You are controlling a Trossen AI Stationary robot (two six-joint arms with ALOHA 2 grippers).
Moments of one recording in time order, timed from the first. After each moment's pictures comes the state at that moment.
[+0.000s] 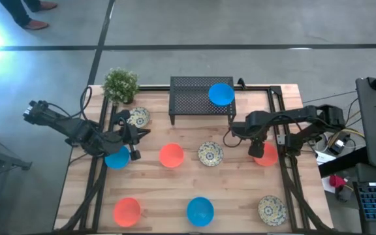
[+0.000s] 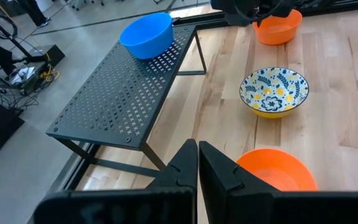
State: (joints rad) left arm -0.41 0.88 0.93 -0.67 -0.76 -0.19; right arm -0.16 1.46 0.83 -1.27 0.05 0.20
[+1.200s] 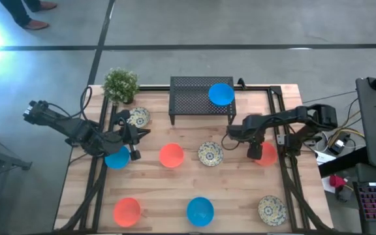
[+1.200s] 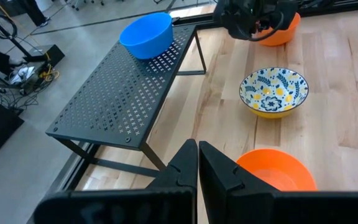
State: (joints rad) left arm -0.41 0.88 0.93 -0.67 -0.76 -0.19; right arm -0.16 1.55 0.77 -1.15 0.05 0.17
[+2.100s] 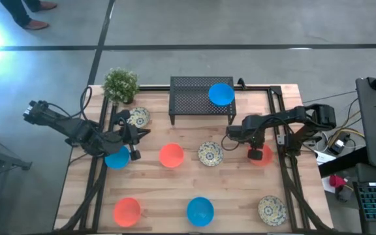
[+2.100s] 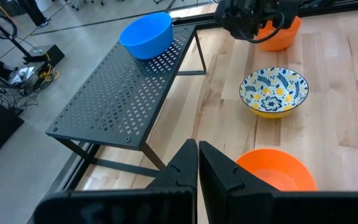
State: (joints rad) left arm -0.40 0.88 0.93 -0.67 -0.76 -0.19; right arm -0.15 1.56 0.77 -1.15 0.04 0.15
